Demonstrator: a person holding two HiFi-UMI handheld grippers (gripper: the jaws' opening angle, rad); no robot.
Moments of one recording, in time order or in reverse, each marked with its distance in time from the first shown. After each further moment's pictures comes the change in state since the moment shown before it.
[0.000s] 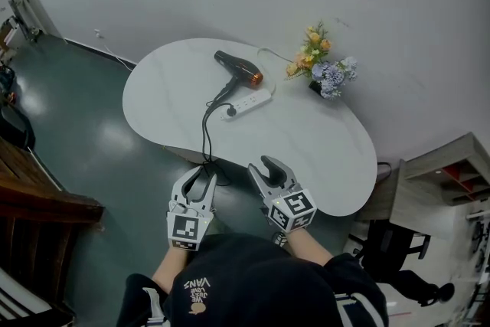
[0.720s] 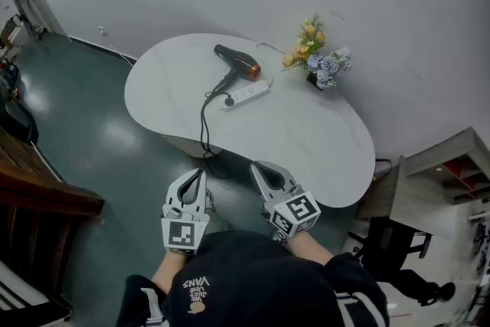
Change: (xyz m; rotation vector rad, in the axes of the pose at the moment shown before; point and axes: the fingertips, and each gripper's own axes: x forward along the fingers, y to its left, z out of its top) left arm -0.049 -0.028 0.034 0.020 -0.100 0.091; right arm -0.053 0.036 0.011 -0.017 -0.055 0.095
